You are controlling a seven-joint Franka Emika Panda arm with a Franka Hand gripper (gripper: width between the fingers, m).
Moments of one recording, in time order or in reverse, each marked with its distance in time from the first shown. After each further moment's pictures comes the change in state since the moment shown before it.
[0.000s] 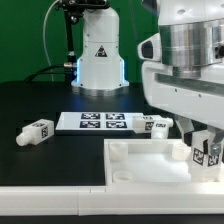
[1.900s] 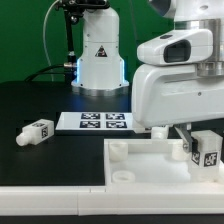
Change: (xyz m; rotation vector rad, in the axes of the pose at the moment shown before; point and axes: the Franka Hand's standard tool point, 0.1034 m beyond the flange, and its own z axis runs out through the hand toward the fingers) arm -0.008 -0.007 0.002 -0.049 0.092 -1.393
